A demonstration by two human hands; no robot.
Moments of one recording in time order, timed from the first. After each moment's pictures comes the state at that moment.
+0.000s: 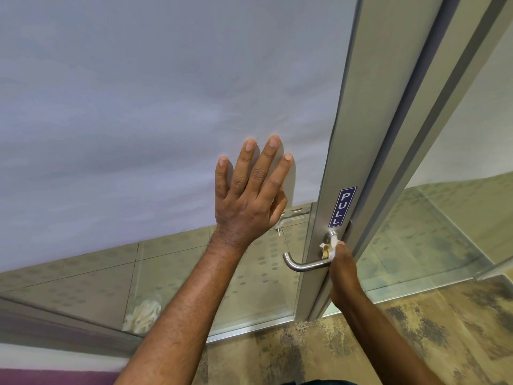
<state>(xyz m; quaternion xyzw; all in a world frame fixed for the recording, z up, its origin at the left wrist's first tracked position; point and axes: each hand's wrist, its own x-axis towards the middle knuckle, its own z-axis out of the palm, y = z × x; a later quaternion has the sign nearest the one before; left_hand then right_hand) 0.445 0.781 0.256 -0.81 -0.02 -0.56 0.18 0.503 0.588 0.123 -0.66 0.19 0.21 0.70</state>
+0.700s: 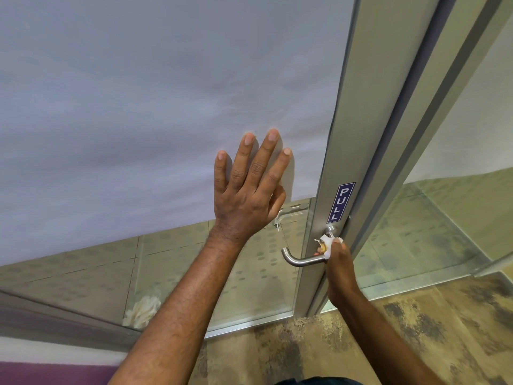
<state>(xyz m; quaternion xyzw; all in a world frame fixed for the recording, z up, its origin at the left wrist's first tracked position) 0.445 0.781 0.257 -0.81 -0.03 -0.55 0.17 0.496 0.585 0.121 -0.69 0.14 0.19 0.69</state>
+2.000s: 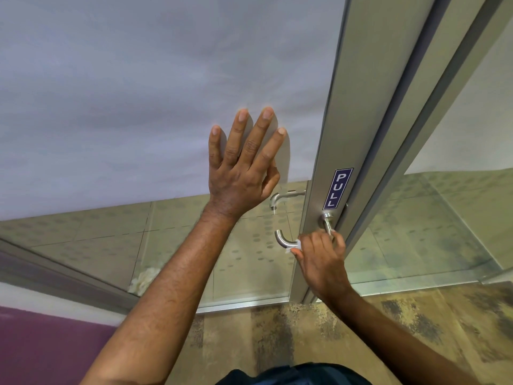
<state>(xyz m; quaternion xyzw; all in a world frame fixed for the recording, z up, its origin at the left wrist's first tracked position) 0.448 0.780 0.249 -0.81 -0.06 -0.55 0.19 0.488 0.551 0.079 -0.88 -0.42 -0.17 0.16</state>
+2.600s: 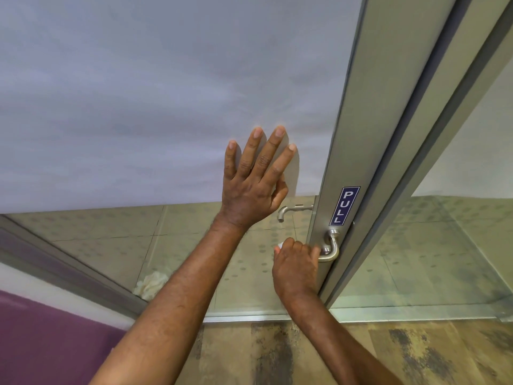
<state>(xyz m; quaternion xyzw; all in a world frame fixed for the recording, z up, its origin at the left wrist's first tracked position) 0.444 0.775 0.248 -0.83 -0.06 -0.52 0.19 0.445 0.624 0.142 -0.95 -0.30 0.00 0.06</state>
